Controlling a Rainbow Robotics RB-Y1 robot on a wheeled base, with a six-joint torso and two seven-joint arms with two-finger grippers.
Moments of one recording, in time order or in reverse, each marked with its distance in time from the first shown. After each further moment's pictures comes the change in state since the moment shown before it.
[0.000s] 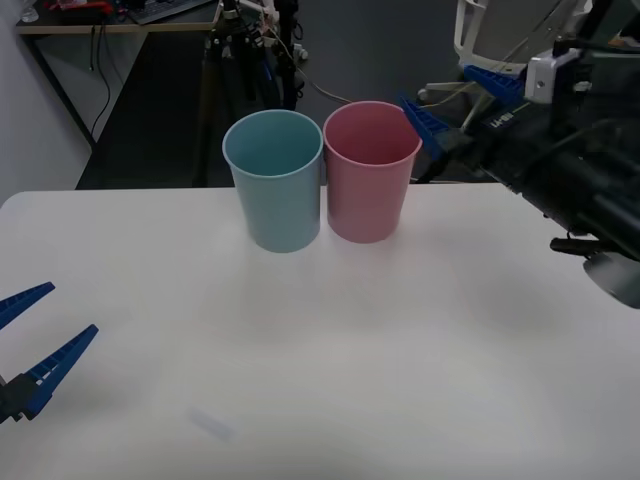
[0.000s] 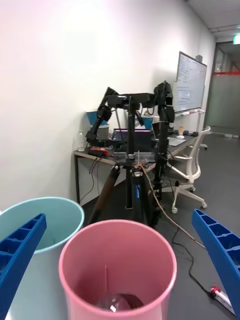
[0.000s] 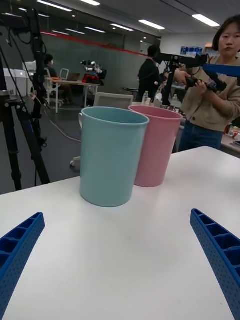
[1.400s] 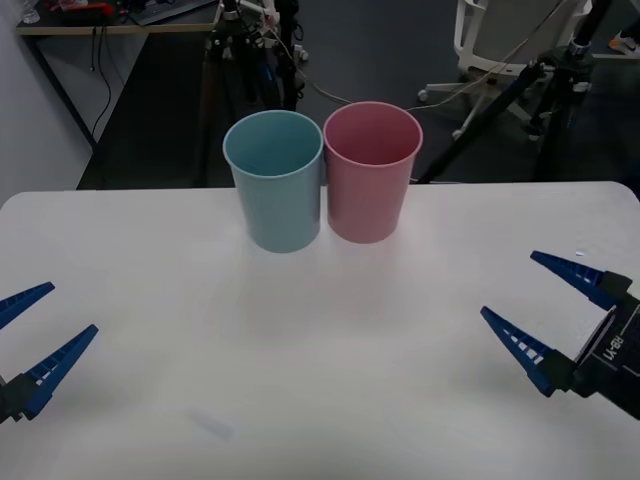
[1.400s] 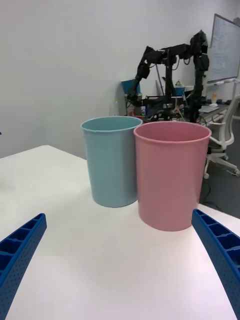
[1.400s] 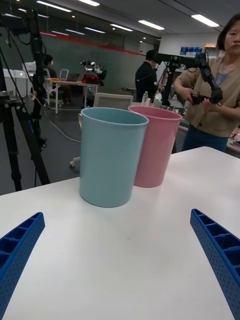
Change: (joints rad) right arm 0.826 0.304 -0.532 -0.124 0.659 -0.703 -0.331; left arm 0.000 0.000 0.000 0.000 0.000 0.000 0.000
